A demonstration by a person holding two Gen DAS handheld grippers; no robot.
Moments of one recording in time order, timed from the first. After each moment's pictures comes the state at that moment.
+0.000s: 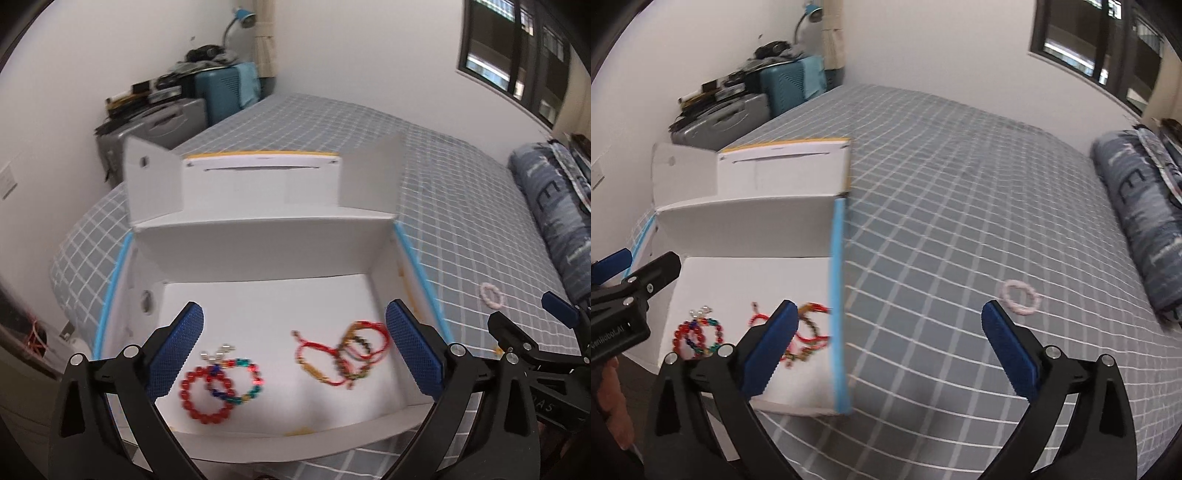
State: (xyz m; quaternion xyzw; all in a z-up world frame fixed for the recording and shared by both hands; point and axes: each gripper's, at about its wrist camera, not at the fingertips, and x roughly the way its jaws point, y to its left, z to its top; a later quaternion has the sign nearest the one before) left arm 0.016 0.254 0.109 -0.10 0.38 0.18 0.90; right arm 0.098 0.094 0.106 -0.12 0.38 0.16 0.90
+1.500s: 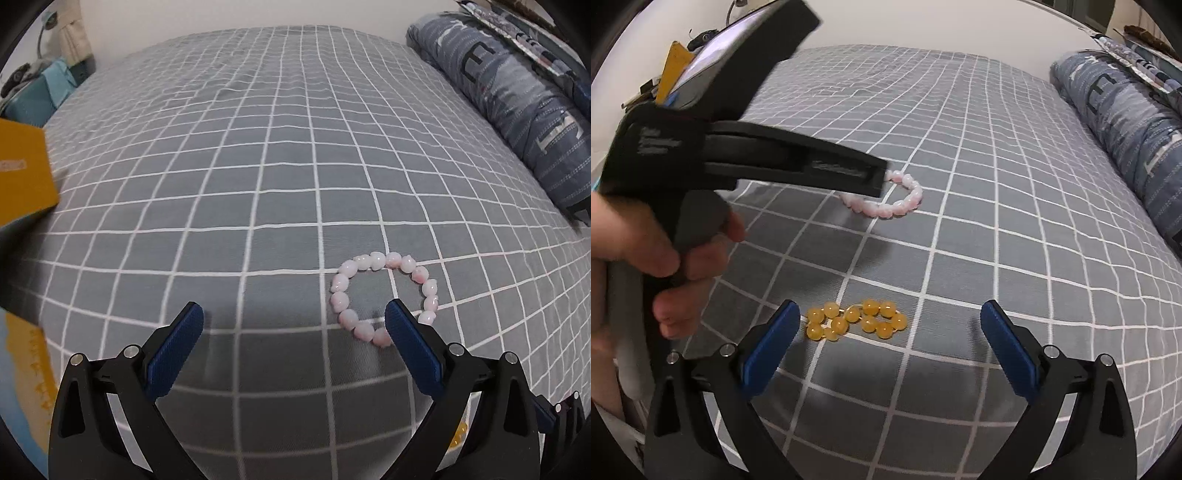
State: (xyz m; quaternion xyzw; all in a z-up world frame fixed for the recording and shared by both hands) left arm 0.290 0.006 -0.064 -0.01 0.49 -0.02 0.87; right arm 0.188 -0.087 -0.062 -0.09 0.43 0.12 0.89
